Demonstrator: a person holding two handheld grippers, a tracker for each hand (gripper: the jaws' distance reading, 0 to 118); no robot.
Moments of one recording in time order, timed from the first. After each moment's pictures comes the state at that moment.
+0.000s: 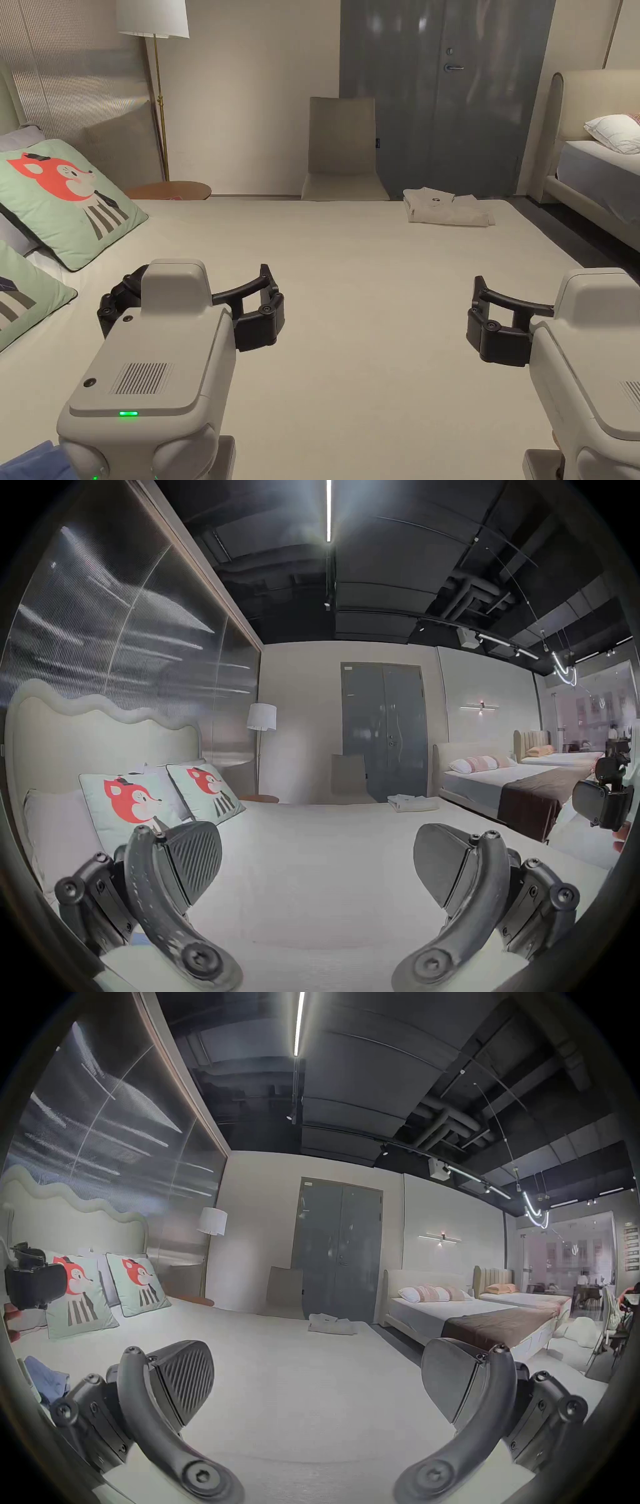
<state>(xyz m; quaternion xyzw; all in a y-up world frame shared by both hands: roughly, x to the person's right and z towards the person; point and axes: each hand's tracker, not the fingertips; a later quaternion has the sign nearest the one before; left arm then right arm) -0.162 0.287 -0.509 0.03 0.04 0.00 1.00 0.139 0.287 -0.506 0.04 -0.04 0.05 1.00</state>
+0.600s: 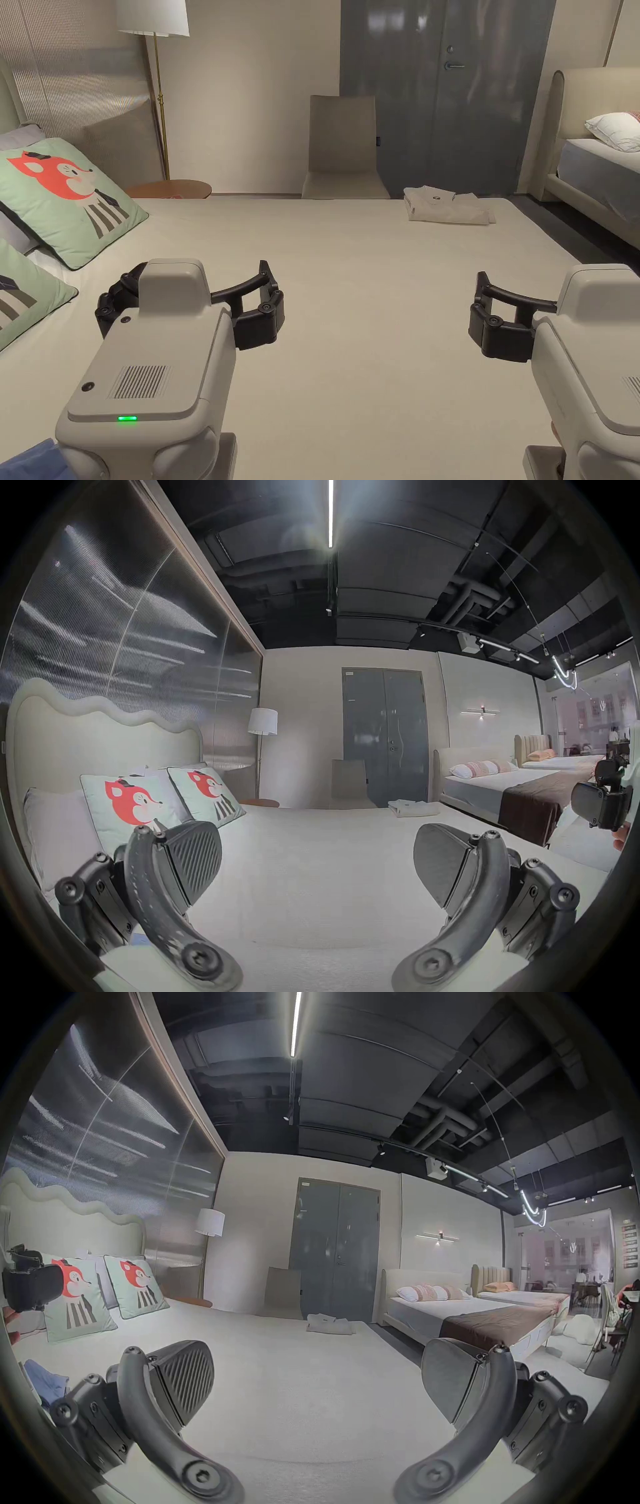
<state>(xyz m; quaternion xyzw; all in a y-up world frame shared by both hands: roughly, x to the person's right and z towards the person) -0.160 0.287 -0.506 0.04 0.04 0.01 1.00 0.140 0.289 -0.506 0.04 -0.04 0.04 1.00</state>
